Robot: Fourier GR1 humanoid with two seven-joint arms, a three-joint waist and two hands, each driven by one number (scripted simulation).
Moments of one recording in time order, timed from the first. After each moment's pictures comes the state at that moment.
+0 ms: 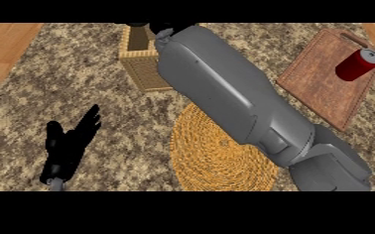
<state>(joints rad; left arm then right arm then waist) 0.04 0.34 -0.17 -1.49 0.21 0.11 0.25 -1.43 0.00 0.49 -0.70 0.37 -0.78 0.93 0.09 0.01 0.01</state>
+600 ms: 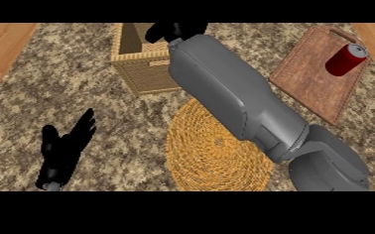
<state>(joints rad) 0.07 0.33 -0.14 -1.48 0.20 0.11 0.23 -1.42 0.00 0.61 -0.53 0.40 -0.75 0.94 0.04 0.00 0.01</state>
